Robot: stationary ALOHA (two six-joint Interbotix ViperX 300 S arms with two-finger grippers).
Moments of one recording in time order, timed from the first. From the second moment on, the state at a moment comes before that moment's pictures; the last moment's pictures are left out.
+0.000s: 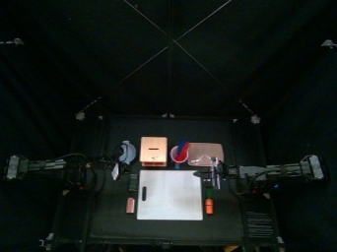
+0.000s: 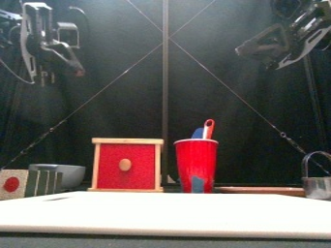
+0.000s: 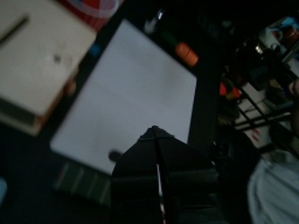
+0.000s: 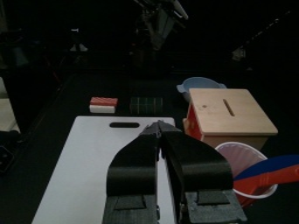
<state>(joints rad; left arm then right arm) 0.37 -0.75 0.99 -0.52 0.70 -0.24 -0.02 -0.74 1.13 -0.07 -0.27 0.00</state>
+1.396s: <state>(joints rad) -0.47 -0.04 0.69 0.11 0.87 -1.97 -0.18 -0.70 1.20 -0.08 -0.17 0.00</state>
